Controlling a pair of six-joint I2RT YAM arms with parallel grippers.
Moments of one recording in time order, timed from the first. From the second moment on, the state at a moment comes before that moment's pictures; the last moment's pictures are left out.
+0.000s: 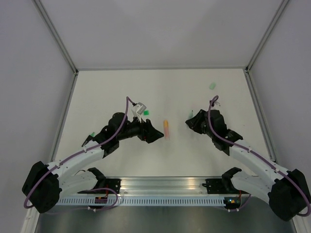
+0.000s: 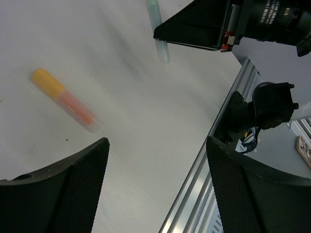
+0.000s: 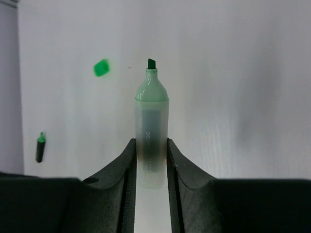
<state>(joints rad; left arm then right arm) -0.68 1.05 0.57 0.20 0.42 -0.48 0.48 1.04 0.58 -0.12 0.07 0.84</state>
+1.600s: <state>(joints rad) -0.72 1.08 0.57 0.26 0.43 -0.48 1.15 1.14 0.70 0.12 0.63 1.03</state>
